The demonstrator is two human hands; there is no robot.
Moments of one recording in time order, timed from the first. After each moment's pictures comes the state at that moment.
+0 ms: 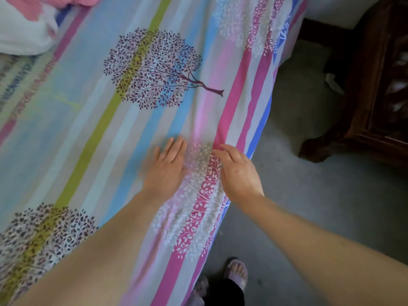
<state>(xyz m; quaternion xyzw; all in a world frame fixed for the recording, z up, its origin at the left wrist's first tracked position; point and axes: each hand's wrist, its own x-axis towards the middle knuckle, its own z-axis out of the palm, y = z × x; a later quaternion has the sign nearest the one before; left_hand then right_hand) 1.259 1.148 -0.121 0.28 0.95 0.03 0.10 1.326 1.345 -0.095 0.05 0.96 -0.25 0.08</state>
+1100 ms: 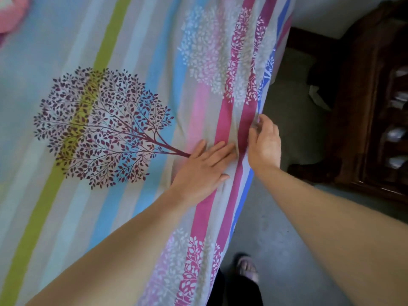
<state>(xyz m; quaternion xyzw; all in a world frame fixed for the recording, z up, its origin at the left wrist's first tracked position) 1.087 1.323 -0.144 0.49 0.87 0.07 0.04 1.108 1.491 -0.122 0.36 0.86 -0.36 -0.03</state>
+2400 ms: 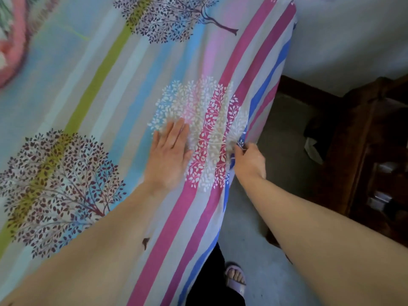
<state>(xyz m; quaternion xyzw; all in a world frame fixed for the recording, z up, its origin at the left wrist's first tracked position) 0.920 1.442 -0.122 0.21 0.97 0.09 0.09 0.957 1.637 -0.129 0.39 0.81 -0.41 0.14</state>
